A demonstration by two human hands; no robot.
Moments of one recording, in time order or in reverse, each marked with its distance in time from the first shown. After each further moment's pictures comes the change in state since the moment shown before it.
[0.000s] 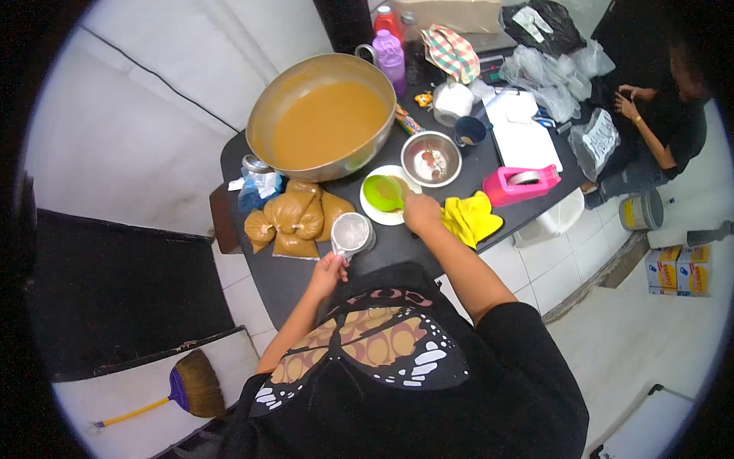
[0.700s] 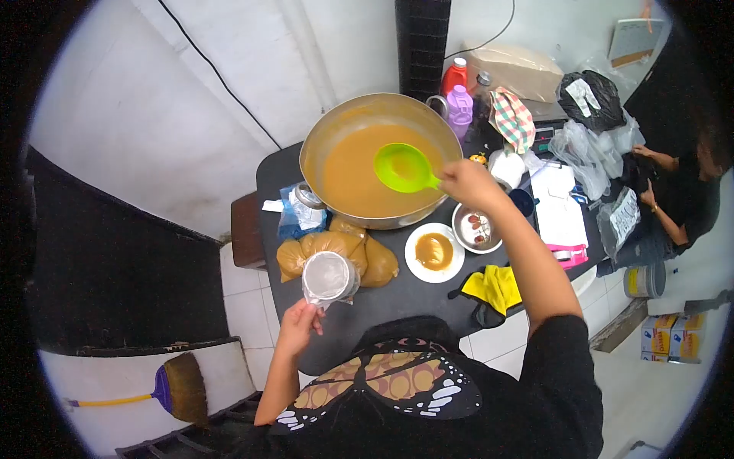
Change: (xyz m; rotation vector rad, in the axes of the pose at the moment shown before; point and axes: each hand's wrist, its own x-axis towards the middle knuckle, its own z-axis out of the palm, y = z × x) left_hand -0.090 0.105 -0.096 -0.065 0.194 0.077; right_hand 0.062 -0.096 -0.197 0.008 0.062 -0.474
